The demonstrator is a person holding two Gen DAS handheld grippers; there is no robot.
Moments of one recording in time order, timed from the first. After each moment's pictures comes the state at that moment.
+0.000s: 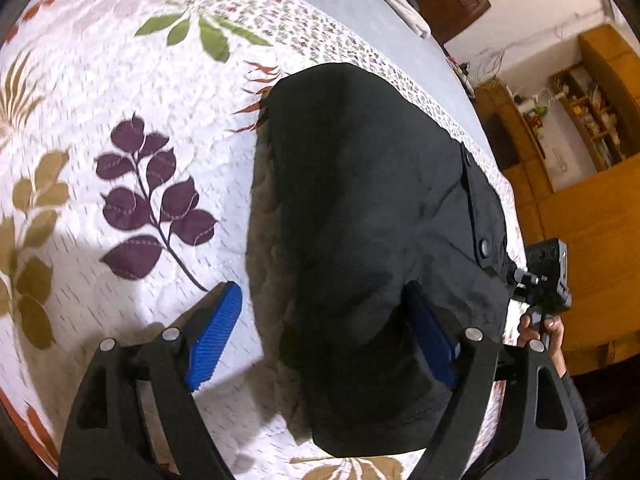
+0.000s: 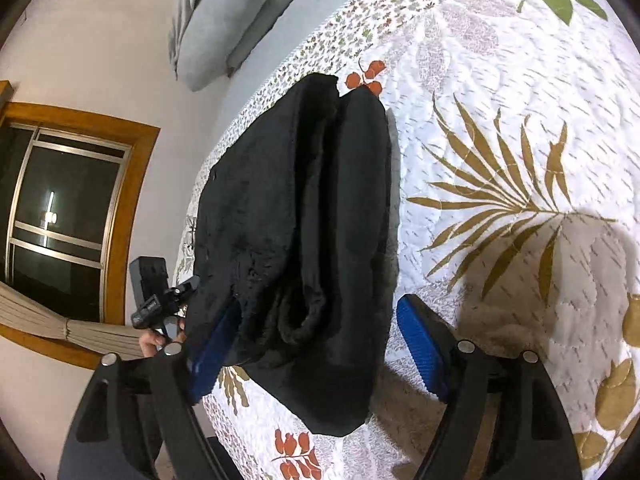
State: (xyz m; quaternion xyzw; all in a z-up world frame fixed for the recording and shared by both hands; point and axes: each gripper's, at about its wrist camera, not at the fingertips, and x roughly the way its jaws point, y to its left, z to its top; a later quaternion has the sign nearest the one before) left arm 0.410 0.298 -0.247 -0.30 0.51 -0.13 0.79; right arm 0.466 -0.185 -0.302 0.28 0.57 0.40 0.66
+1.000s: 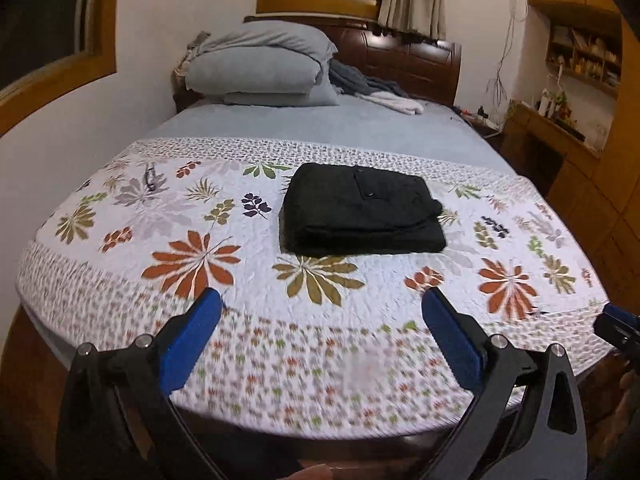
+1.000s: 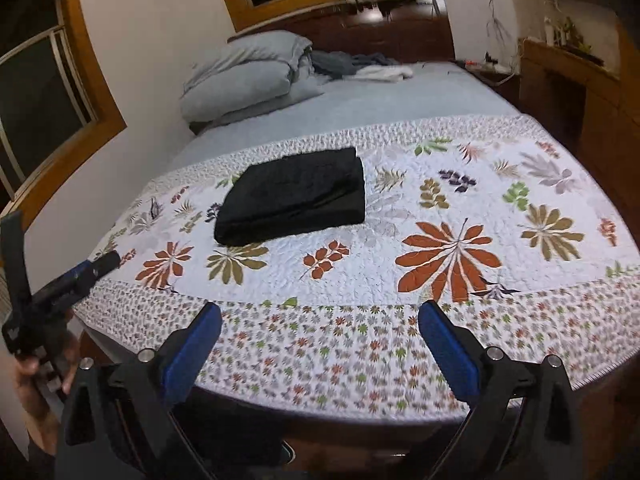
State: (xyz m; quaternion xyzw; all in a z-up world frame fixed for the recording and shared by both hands) left arm 0.043 0.116 -0.036 -0.07 0.34 0.08 0.93; right arm 0.018 -0.212 -0.083 0.08 0.37 0.19 0.91
